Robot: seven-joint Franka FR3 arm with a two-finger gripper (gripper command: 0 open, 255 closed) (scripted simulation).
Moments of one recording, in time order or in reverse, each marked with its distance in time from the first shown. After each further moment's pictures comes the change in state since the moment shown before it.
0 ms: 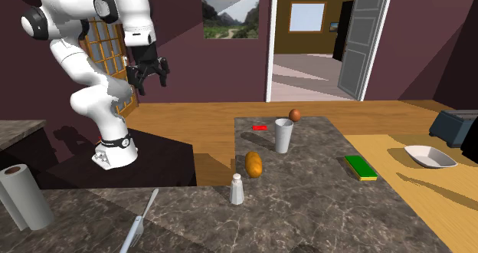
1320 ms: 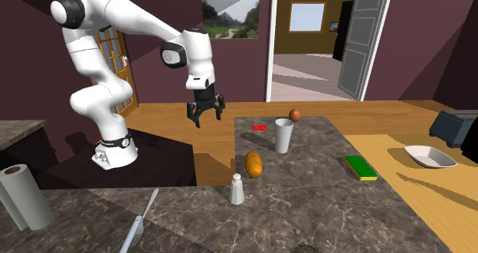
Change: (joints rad) arm -0.014 0.547 0.218 0.077 0.064 0.526 0.507
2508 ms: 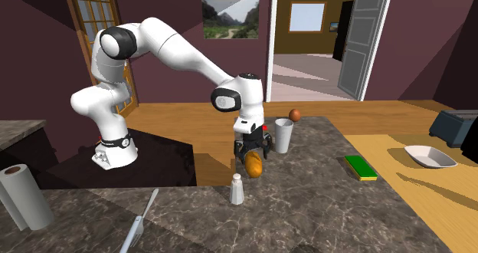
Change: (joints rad) arm 0.054 0.698 -0.029 0.544 -0.160 0.181 0.464
